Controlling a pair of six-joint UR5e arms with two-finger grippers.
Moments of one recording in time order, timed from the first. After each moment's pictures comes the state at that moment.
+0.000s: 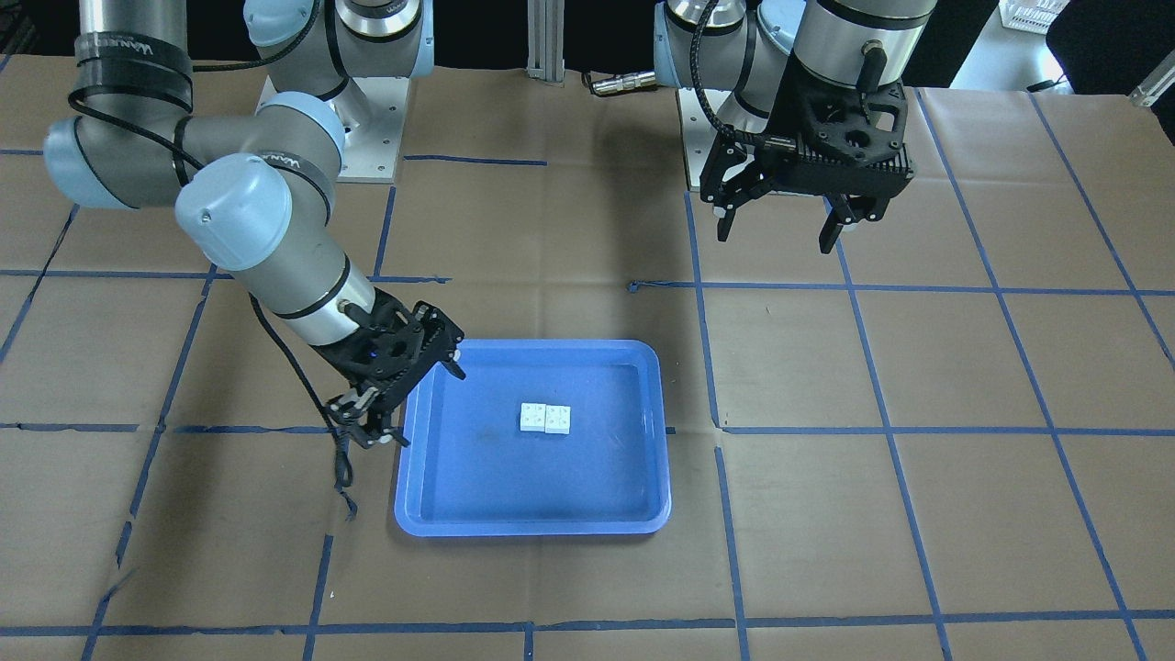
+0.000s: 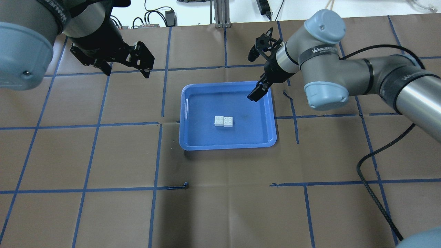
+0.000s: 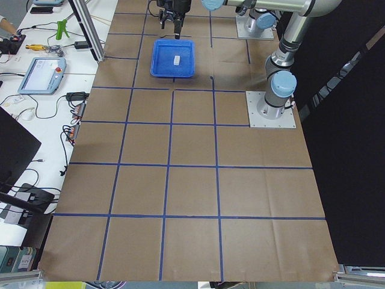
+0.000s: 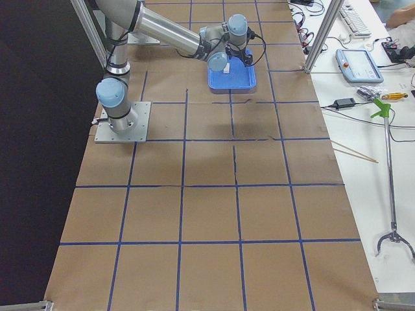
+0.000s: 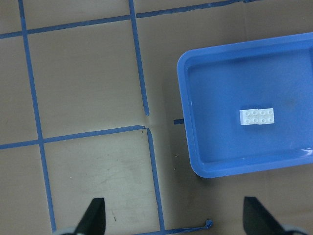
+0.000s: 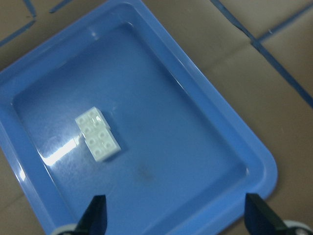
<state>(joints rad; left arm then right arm) -1.63 -1.56 -1.56 -1.47 1.57 0.07 1.63 -1.31 1.77 -2.19 -1.29 -0.74</state>
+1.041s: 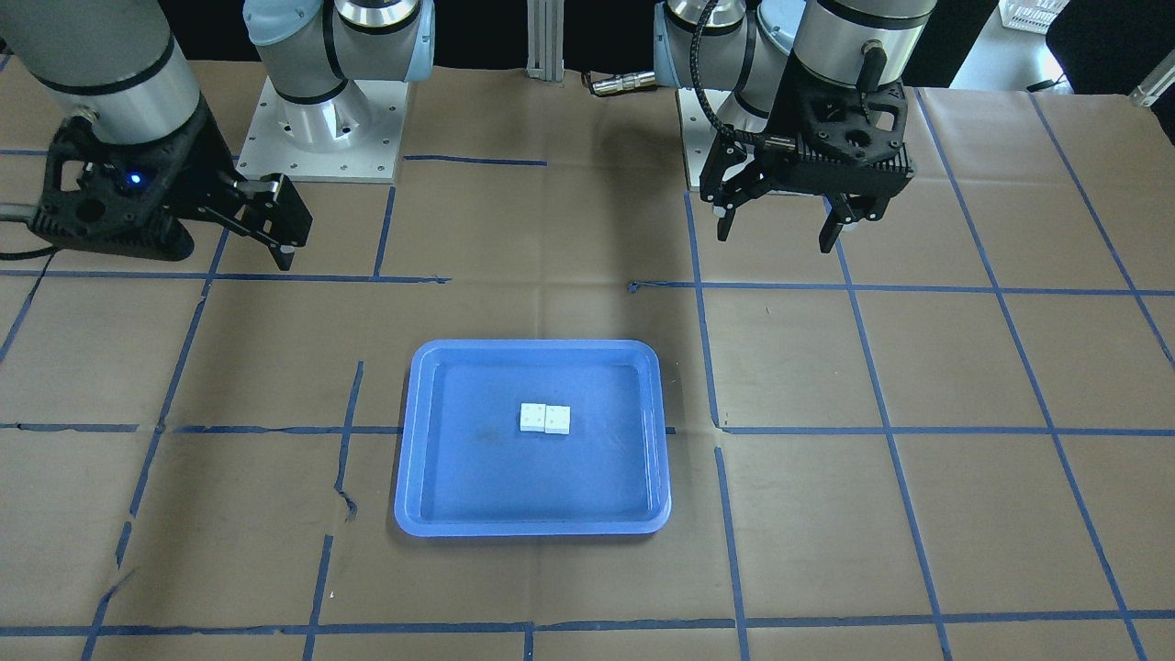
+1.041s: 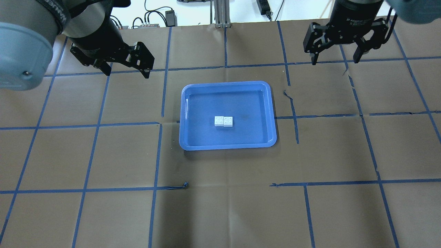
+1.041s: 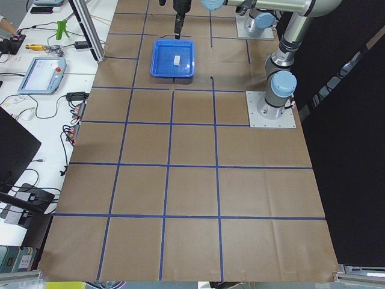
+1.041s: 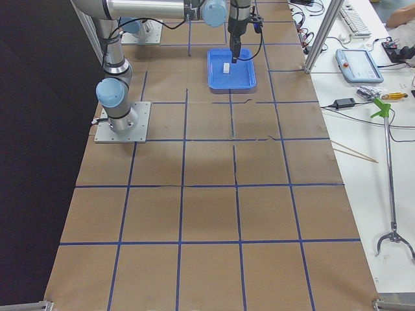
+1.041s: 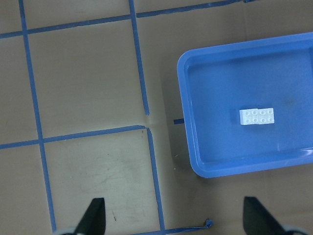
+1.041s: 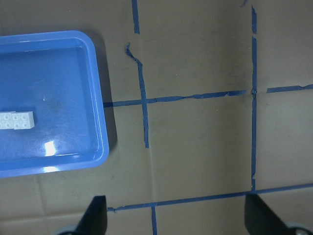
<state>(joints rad) -1.63 -1.56 -1.56 -1.47 1.57 0.07 1.57 -1.47 1.38 -1.43 -1.64 0.09</state>
